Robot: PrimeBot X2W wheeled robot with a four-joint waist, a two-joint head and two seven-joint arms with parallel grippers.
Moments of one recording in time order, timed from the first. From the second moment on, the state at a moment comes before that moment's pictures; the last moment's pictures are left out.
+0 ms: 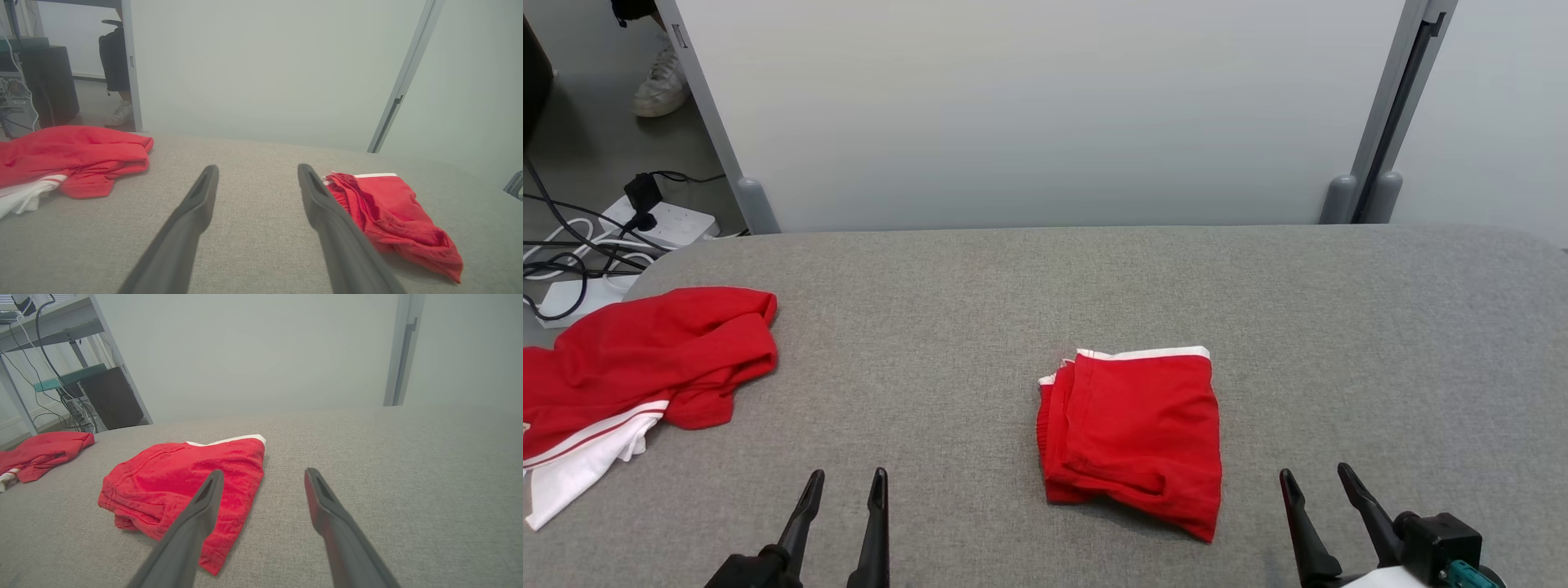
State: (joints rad) left arm 0.14 0.05 -0.12 0.13 -0.27 0.01 -0.26; right arm 0.01 -0.04 0.14 0.34 0.24 0.13 -0.25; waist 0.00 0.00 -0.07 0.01
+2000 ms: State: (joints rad) left arm 0.05 0.05 -0.22 0.14 -0.26 0.00 -0.26; right arm -0.46 -0.12 0.34 0.90 1.08 0.13 0.16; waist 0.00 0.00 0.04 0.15
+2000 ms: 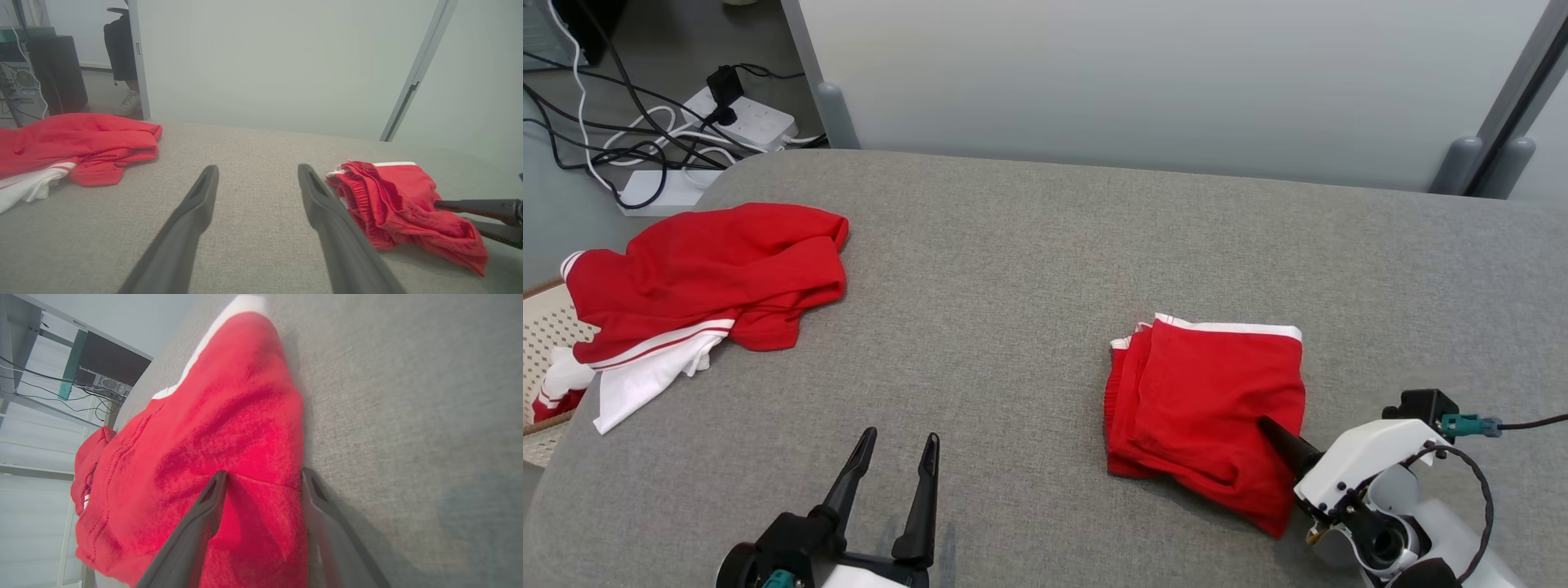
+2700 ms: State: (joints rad) left arm 0.03 0.05 -0.23 0.15 -0.25 -0.01 -0.26; right arm -0.51 -0.19 0.55 0.86 1.12 0.13 0.03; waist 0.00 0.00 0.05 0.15
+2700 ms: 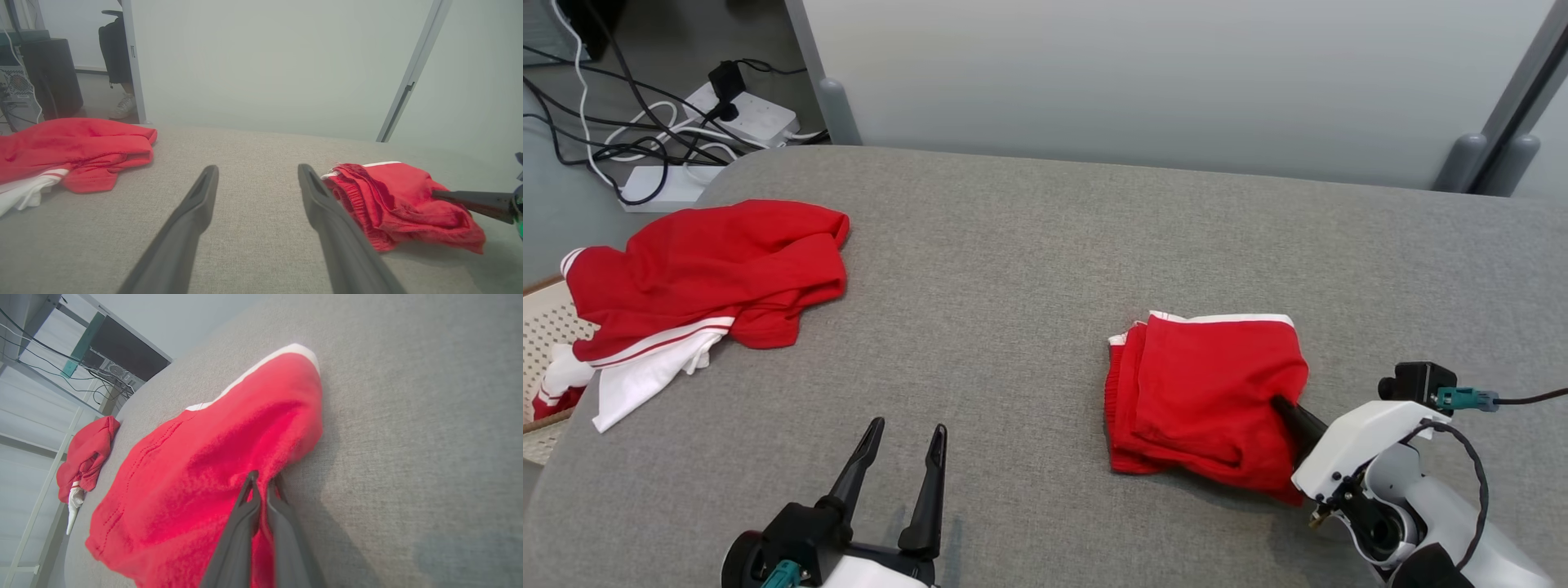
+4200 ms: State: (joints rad) left arm -0.09 0.05 -0.23 0.15 -0.21 -0.03 -0.26; right arm -0.59 -0.26 0.72 0.85 1.27 0.13 -0.15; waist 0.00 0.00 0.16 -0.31
